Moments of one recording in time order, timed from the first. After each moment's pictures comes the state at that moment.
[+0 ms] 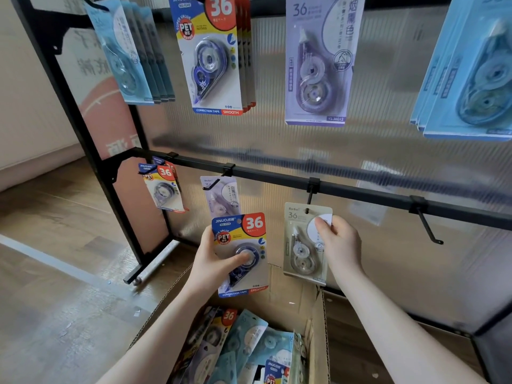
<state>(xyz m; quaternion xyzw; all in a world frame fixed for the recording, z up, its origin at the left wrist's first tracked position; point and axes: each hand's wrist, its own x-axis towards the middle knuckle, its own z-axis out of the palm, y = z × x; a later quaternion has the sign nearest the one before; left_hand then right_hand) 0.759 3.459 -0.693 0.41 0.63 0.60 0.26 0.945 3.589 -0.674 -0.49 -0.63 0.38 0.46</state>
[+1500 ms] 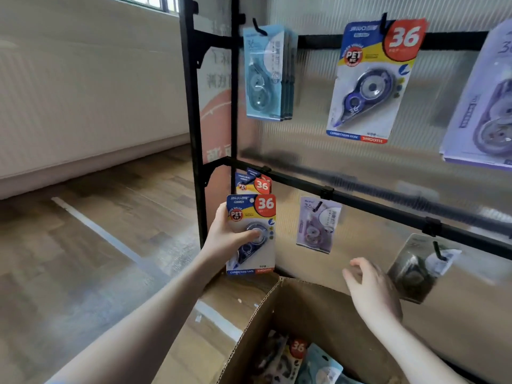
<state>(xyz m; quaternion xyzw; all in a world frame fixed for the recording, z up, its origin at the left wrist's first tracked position) 0.584 3.410 -0.660 0.38 0.63 0.65 0.19 0.827 3.530 -0.695 -0.52 -0.80 0.16 0.26</state>
